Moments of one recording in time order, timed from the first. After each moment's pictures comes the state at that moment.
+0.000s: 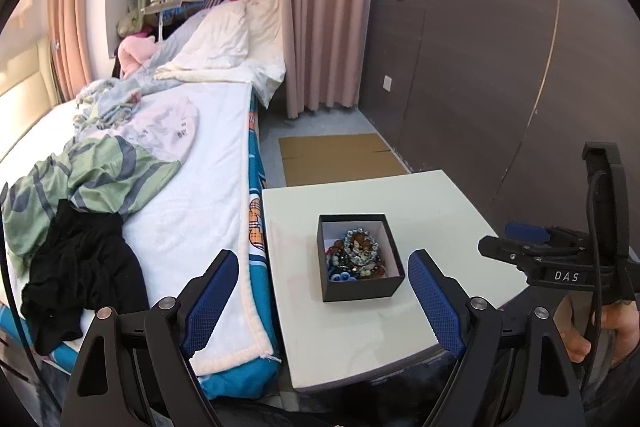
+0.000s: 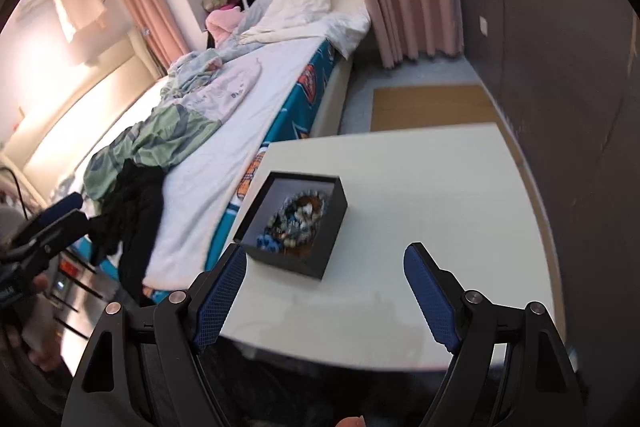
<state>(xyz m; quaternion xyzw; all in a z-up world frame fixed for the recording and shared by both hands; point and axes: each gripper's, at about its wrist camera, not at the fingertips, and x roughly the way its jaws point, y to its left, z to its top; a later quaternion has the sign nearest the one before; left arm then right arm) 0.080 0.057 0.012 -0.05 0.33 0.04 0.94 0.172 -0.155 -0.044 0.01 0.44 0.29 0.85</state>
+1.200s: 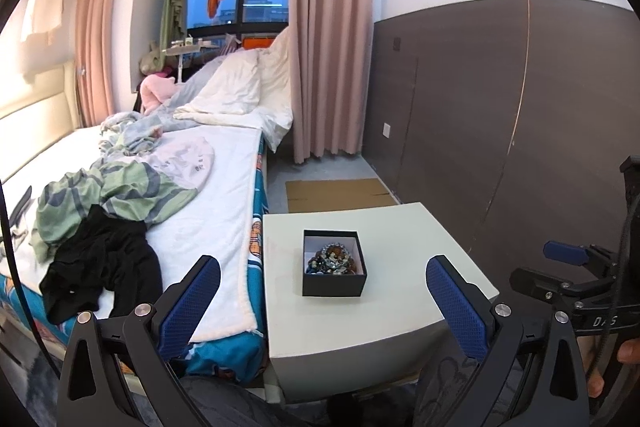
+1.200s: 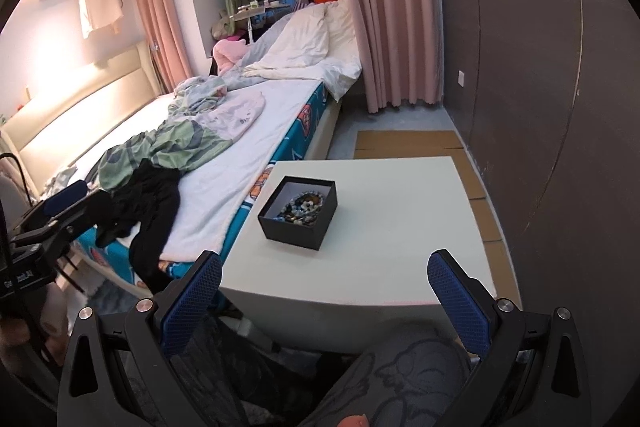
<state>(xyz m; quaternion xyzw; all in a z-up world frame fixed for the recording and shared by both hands) -0.019 0.006 0.043 -0.05 0.23 0.07 0.97 0.050 -0.195 0.023 -0.04 0.36 0.26 0.90</state>
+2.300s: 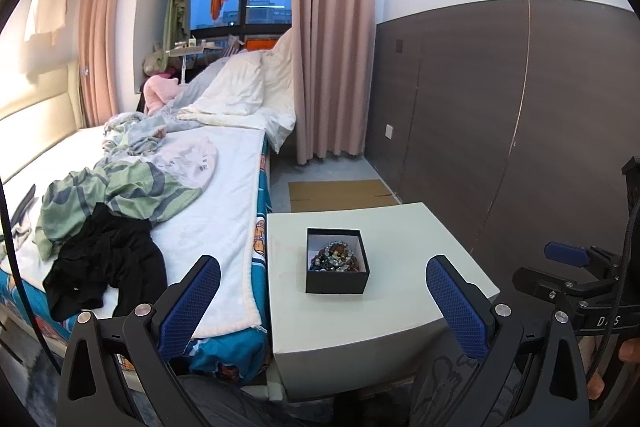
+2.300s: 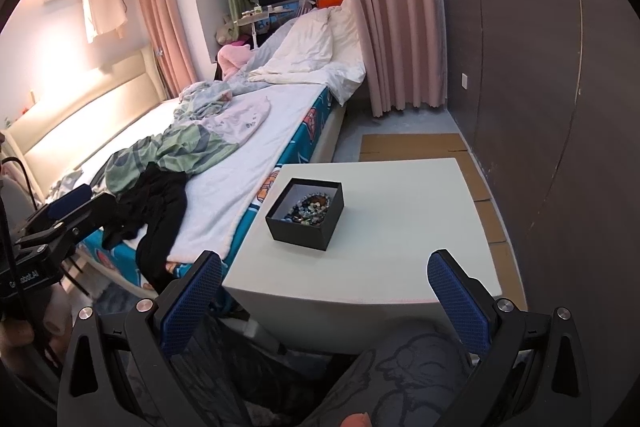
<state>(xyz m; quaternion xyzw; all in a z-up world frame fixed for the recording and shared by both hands) -0.027 0.002 0.037 -0.05 0.23 0.07 0.97 0.039 -0.196 0.025 -0.03 0.35 0.27 0.90</state>
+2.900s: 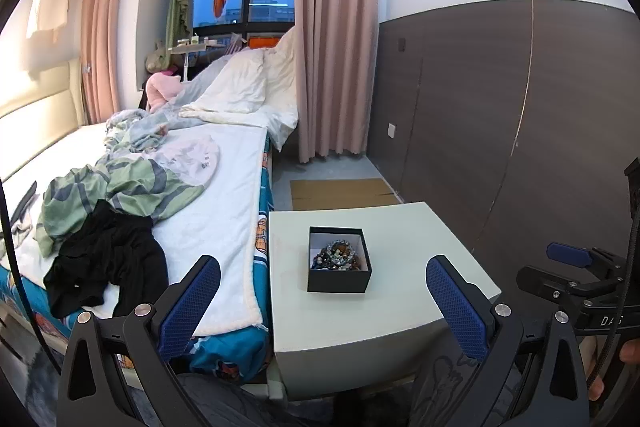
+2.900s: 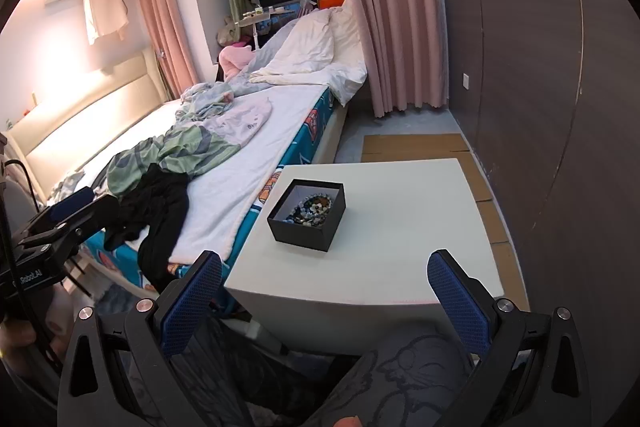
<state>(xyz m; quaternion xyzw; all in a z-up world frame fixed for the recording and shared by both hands) -0.028 0.003 0.036 -0.05 0.23 0.07 0.97 0.038 -0.198 0.027 -0.03 0.35 0.27 0.90</state>
